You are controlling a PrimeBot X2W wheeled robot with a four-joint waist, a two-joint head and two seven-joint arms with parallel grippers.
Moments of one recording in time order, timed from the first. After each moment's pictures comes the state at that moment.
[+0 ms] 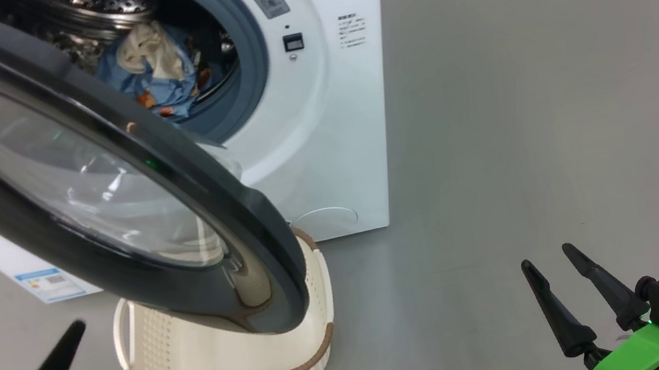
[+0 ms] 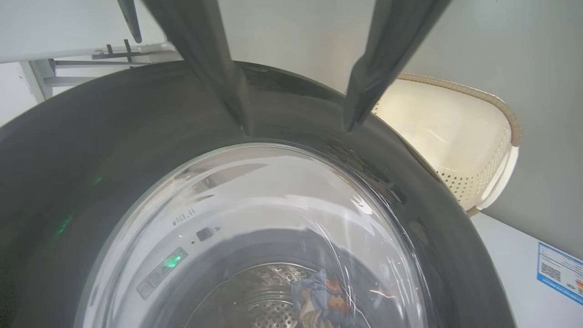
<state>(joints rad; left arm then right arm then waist) -0.15 0.49 -0.10 0.14 -1.41 -0.13 0.38 -0.04 -0.15 0.15 0.20 0.37 0.13 -0.25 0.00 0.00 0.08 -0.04</state>
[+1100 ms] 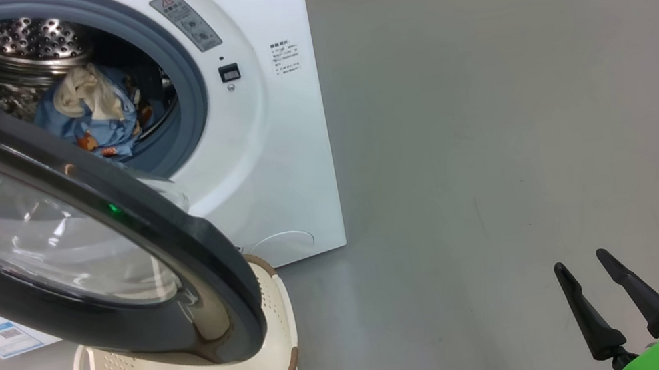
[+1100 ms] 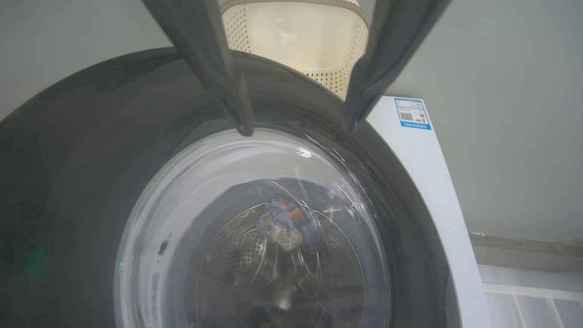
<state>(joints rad) 0.11 0.28 0.03 0.17 -0.54 -0.13 -0.25 0.01 -0.16 0.08 0.20 0.37 0.13 -0.25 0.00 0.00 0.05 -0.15</state>
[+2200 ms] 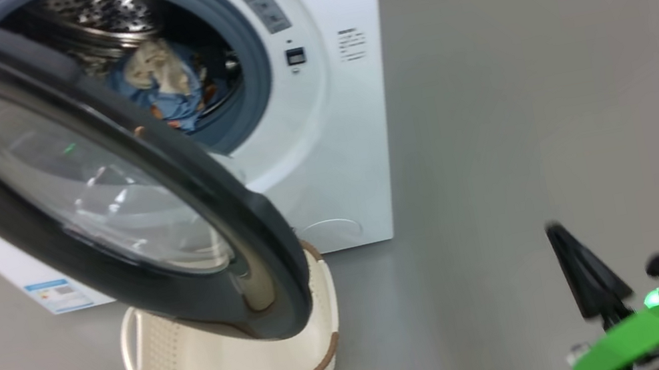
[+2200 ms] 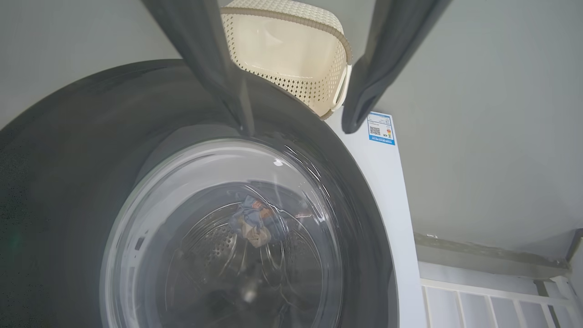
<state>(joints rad) 0.13 0.12 0.09 0.13 -0.38 -0.13 -0.25 -0.05 -0.11 0.09 0.17 0.38 0.13 -0.25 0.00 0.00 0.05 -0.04</state>
